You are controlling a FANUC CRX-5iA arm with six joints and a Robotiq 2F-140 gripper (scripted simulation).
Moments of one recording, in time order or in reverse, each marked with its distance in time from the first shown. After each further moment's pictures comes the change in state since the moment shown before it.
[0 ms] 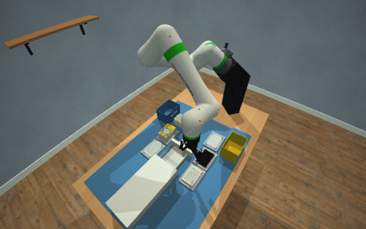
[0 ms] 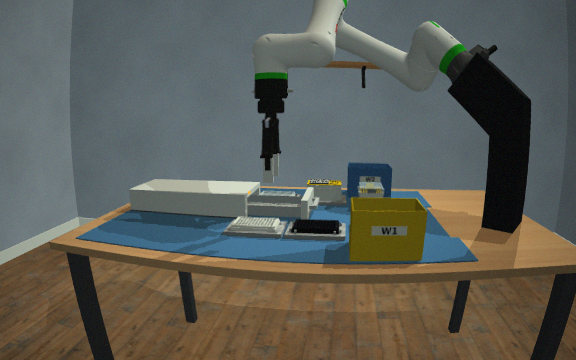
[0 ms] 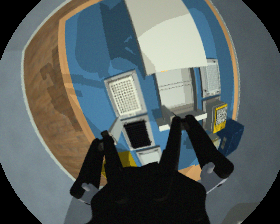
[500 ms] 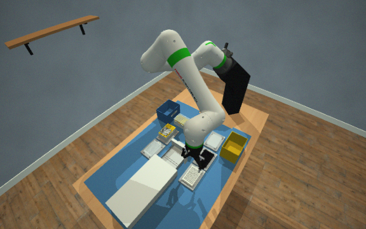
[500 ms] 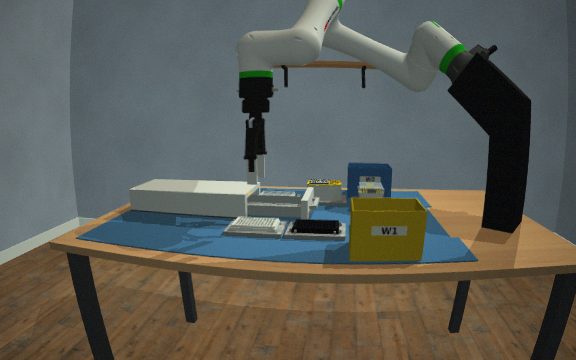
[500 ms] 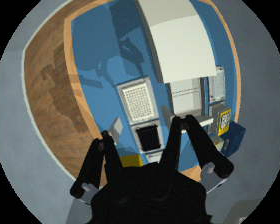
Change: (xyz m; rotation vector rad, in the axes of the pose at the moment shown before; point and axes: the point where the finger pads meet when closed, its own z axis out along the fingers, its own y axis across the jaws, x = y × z) arm 0.035 -0.040 -0.002 0.000 0.000 0.000
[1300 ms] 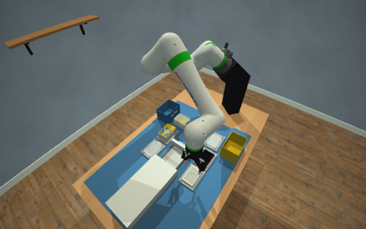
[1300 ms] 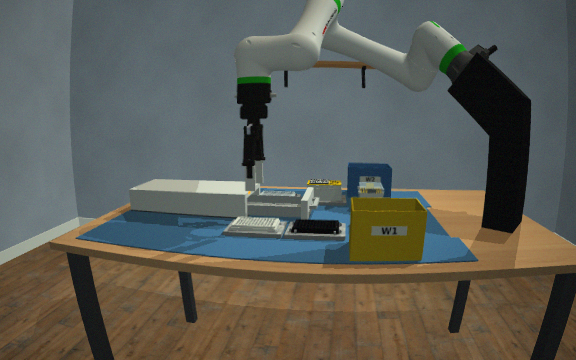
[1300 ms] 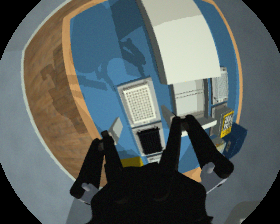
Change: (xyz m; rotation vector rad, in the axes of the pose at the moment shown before) arm 0.004 -0.004 0.017 0.000 -0.001 0.000
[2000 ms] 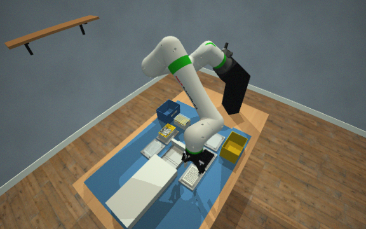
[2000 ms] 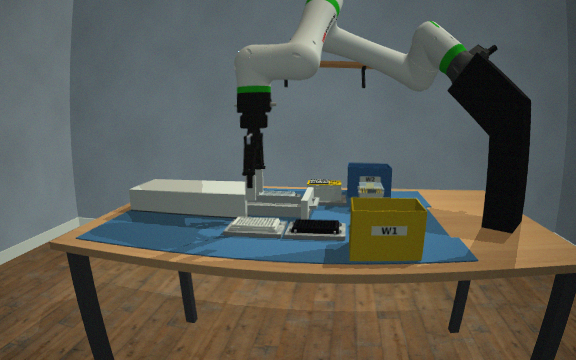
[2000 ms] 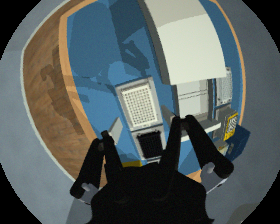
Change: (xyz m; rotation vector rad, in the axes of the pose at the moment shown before) arm 0.000 0.000 0.025 0.000 0.000 0.000
